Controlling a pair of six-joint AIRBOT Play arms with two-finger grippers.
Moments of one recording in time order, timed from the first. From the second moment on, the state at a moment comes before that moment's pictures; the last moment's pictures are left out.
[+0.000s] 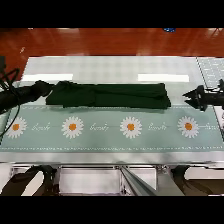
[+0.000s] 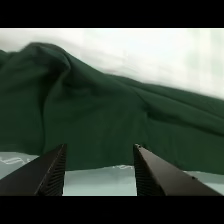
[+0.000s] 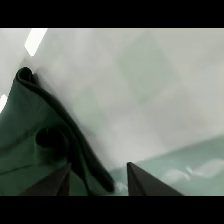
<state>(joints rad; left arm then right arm) 0.15 -0.84 0.72 0.90 -0.77 -1.32 -0.62 -1.57 1.02 -0.68 1.11 1.26</state>
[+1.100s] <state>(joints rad) 0.12 -0.81 0.68 0.89 -0.74 -1.34 -0.31 -1.78 1.15 -0.53 1.13 1.23</state>
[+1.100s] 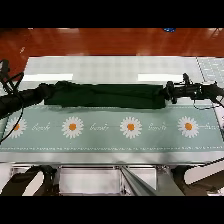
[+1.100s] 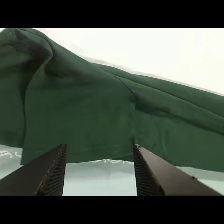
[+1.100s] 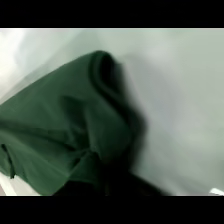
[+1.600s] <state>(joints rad) -0.18 -0.91 0.73 0.76 -0.67 -1.24 -0.35 -1.27 1.02 -0.76 1.25 1.23</state>
